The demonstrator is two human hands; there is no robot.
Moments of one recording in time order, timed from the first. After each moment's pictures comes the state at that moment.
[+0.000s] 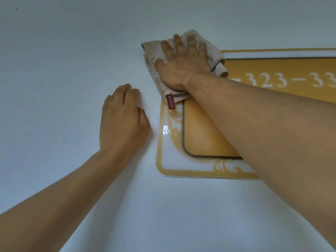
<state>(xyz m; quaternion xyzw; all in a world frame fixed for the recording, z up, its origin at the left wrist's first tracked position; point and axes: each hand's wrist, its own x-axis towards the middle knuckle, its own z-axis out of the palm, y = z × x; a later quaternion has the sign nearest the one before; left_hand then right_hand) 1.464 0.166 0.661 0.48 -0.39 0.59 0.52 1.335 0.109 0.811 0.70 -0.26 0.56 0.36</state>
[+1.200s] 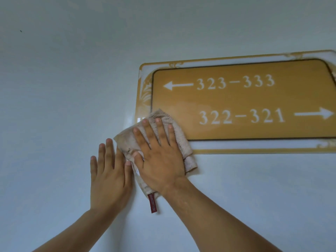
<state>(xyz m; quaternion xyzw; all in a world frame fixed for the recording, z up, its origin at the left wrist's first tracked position) 1.428 0.163 0.502 0.64 -0.38 0.50 0.44 1.298 0.095 0.564 0.75 -0.15 0.54 0.35</state>
